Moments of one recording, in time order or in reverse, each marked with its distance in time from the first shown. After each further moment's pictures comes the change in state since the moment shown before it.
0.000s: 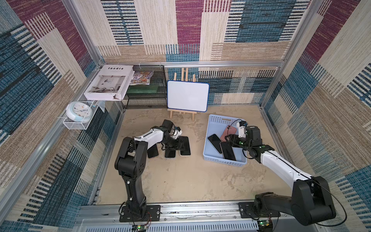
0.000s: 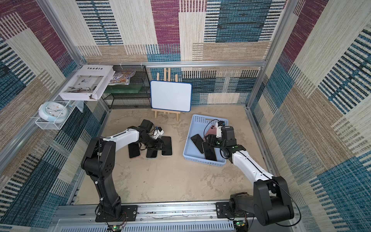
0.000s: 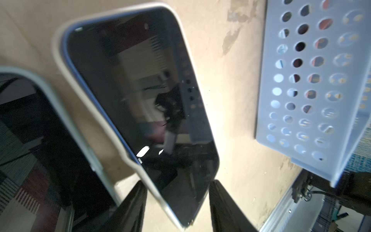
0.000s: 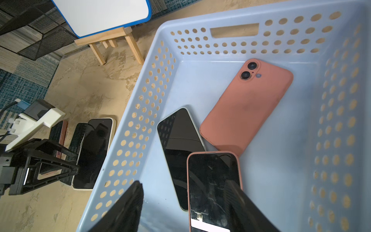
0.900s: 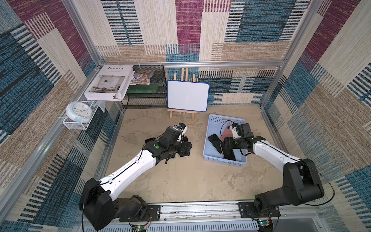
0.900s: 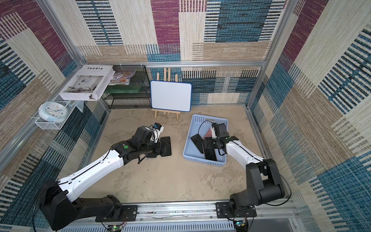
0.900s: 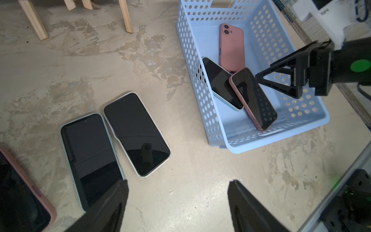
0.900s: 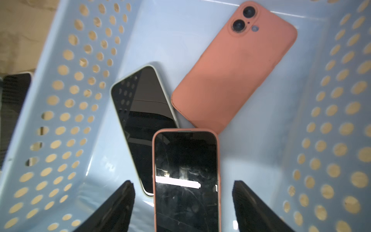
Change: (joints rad) left arm -0.352 -0.605 -0.218 0.149 -0.478 -0.138; right arm 0.066 0.220 0.179 -0.290 0.161 -0.163
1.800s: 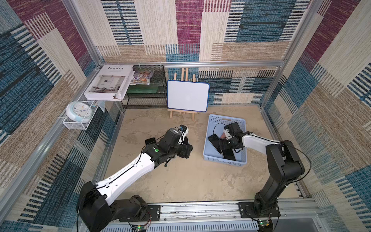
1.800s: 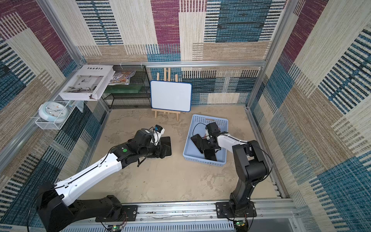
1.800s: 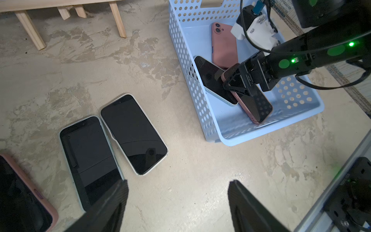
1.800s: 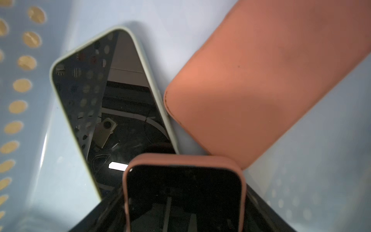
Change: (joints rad) left arm -0.025 -0.056 -0.038 0.007 -0.022 0.024; right arm 0.030 0.262 0.114 -0.014 0.028 -0.035
